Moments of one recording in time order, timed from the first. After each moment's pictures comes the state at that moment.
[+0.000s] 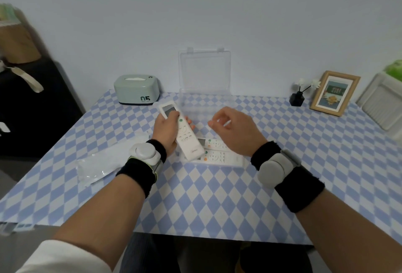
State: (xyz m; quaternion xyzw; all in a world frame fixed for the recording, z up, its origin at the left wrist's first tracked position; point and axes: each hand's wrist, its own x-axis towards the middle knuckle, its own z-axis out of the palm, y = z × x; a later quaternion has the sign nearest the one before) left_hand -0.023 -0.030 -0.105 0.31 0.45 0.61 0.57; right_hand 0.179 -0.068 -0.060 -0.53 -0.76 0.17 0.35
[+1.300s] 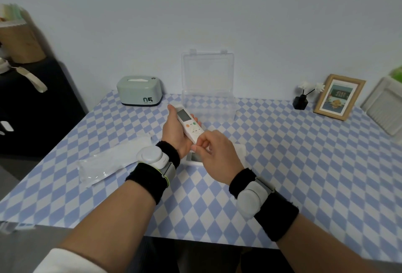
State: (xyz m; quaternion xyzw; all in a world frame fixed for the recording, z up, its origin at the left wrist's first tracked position) left_hand 0.000 -0.039 -0.089 0.13 0.36 0.63 0.68; right_hand 0.129 -0.097 -0.104 -0.50 -0.75 0.20 0.38
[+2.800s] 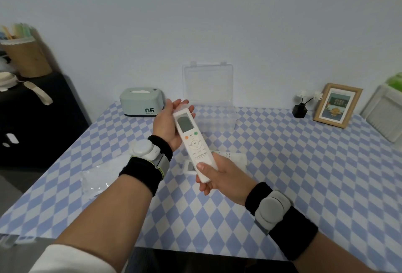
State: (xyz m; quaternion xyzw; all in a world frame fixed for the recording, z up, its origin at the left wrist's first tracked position) left_hand -0.029 -0.007 -0.065 0.21 0.32 0.67 0.64; right_hand 0.151 -0.120 -0.098 -0.36 -0.63 0.60 0.32
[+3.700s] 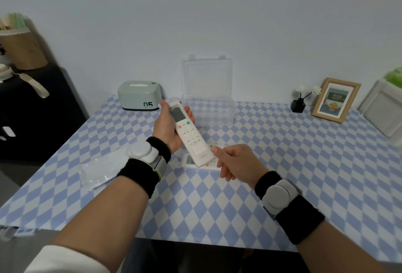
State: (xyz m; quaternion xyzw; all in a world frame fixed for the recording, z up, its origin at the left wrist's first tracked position) left_hand -0.025 -0.026 -0.077 0.16 0.32 0.63 0.69; right_hand 0.184 -0.097 -0.108 -0.53 -0.64 0.45 0.33
